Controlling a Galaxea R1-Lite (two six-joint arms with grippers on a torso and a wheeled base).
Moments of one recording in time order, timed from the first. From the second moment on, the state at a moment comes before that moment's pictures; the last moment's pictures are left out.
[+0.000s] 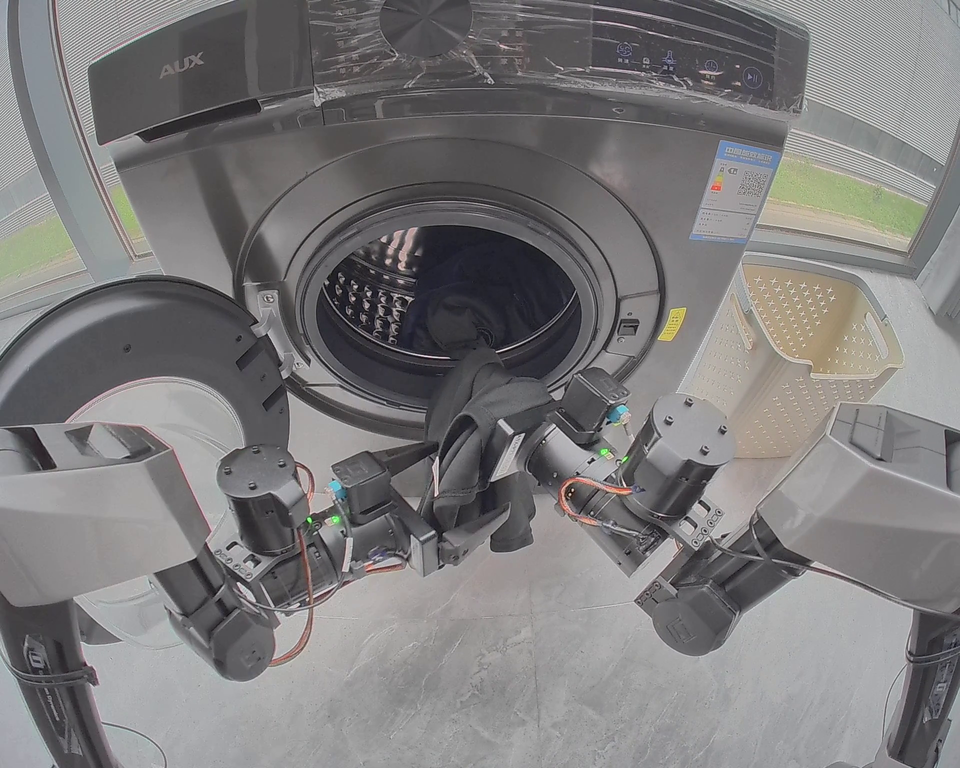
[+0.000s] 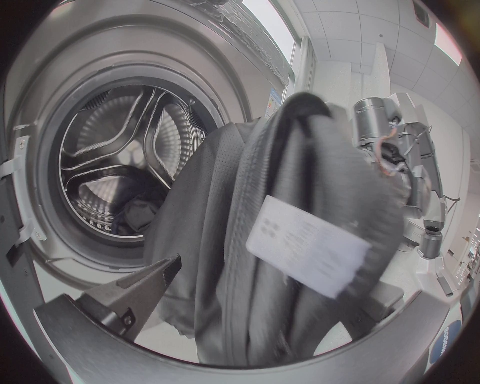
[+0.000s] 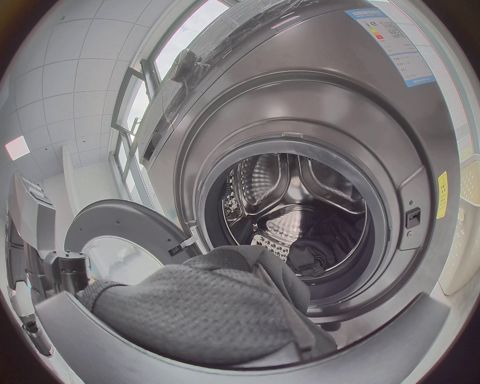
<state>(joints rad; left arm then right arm) -0.51 2.13 -0.59 -1.55 -0.36 0.11 0.75 2.21 -0.99 -1.53 -0.09 0.14</state>
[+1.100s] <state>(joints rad) -0.47 2.38 -0.93 -1.55 -0.24 0.02 0.80 2.18 -0.98 -1.53 -0.10 0.15</state>
